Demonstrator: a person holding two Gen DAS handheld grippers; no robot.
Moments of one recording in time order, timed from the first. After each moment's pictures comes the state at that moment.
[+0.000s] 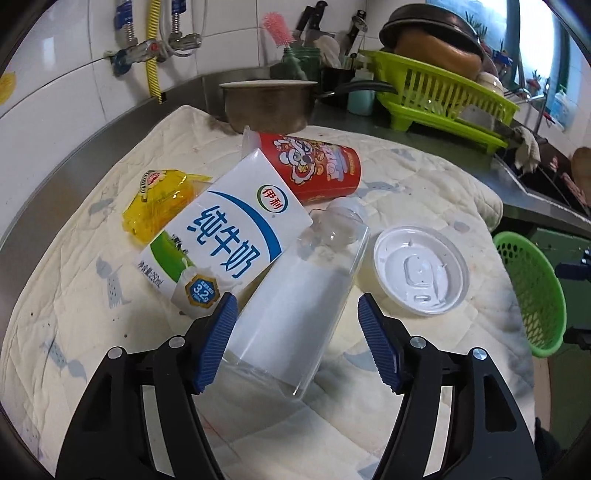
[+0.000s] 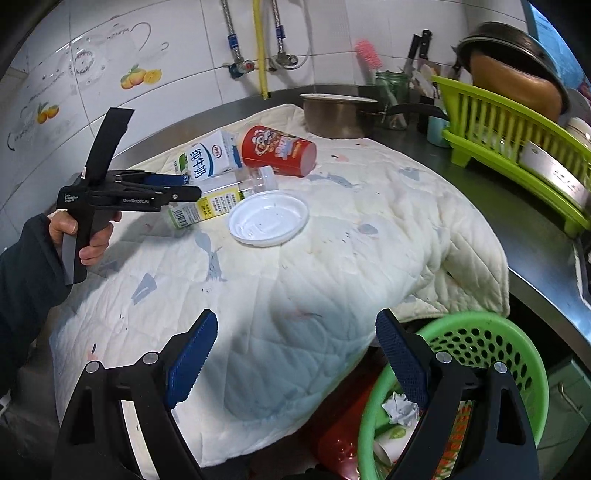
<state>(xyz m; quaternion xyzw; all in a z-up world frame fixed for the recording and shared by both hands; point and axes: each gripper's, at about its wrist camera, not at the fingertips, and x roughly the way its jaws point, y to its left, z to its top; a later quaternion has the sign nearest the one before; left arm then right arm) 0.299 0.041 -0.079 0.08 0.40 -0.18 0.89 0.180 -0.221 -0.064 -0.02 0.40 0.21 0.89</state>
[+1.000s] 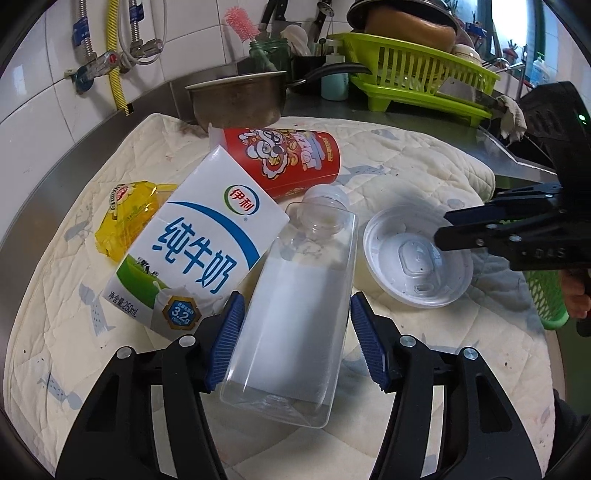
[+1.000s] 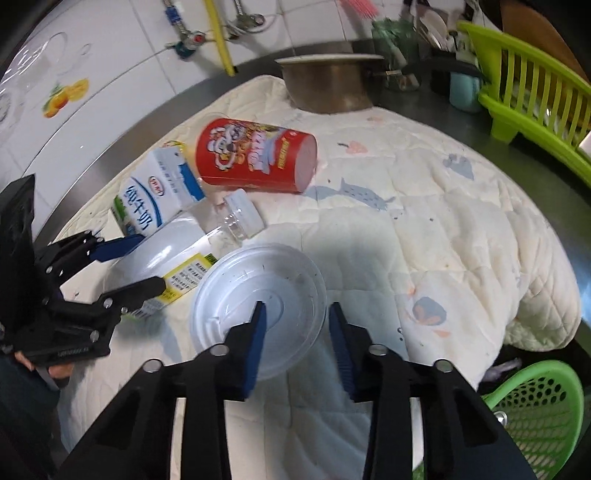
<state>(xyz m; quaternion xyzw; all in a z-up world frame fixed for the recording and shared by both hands) 0.307 0.026 -0.090 0.13 0.40 -0.22 0.88 0.323 -0.169 -0.092 0.05 0.48 0.18 0.86</state>
